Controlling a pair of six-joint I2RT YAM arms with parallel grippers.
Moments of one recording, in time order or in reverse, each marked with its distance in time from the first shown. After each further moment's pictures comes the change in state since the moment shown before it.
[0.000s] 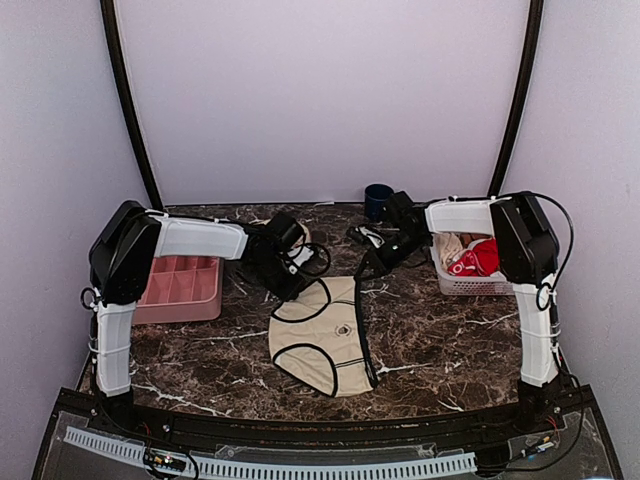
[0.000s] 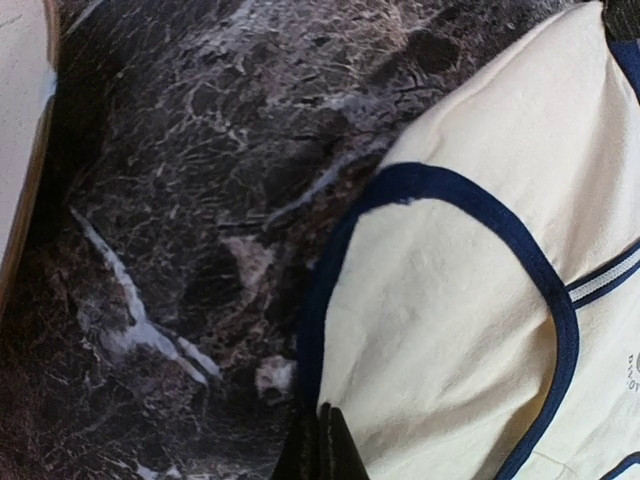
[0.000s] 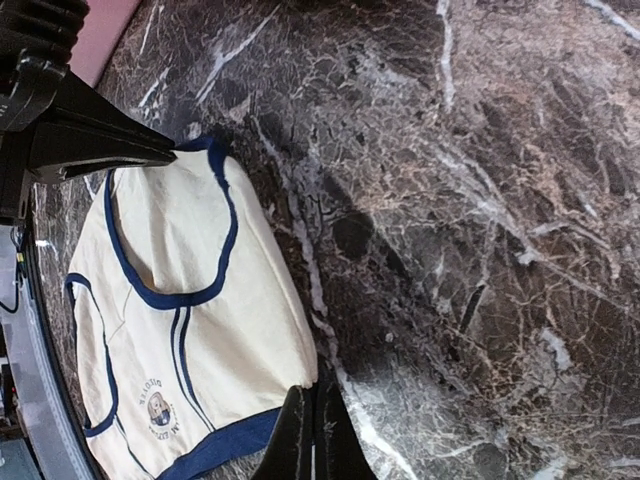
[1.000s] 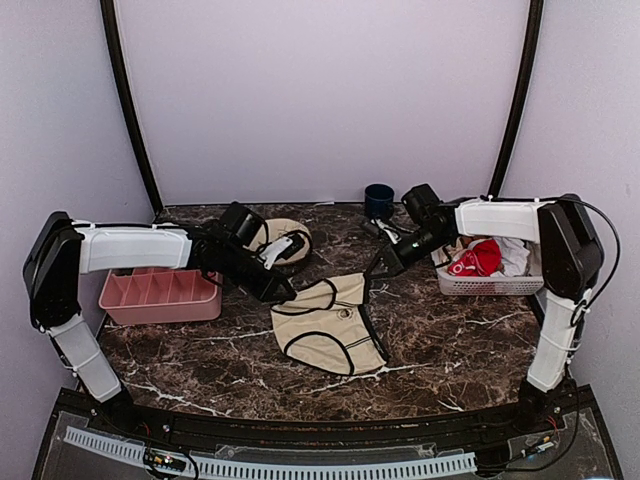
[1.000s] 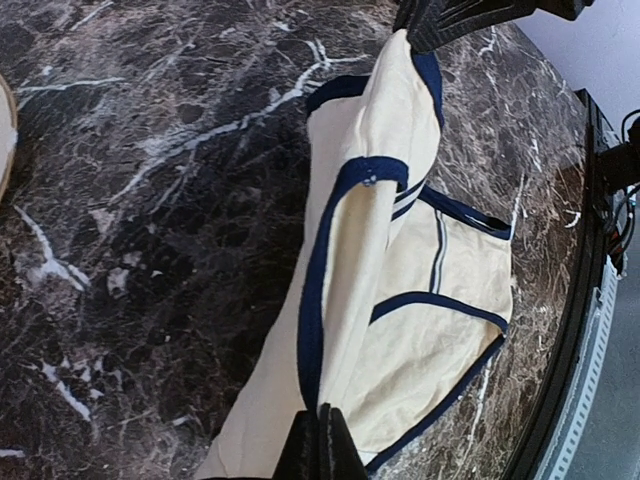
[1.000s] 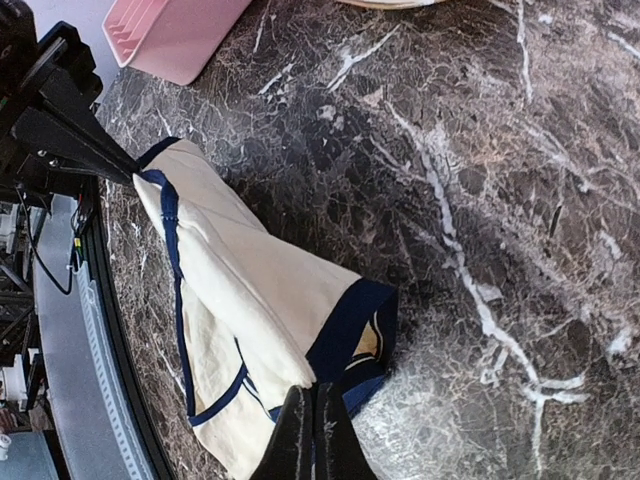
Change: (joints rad) left arm 0.032 -0.401 -0.341 0.169 0.394 -0.010; right arm 0.002 -0.301 -0.249 0.065 -0.080 0.061
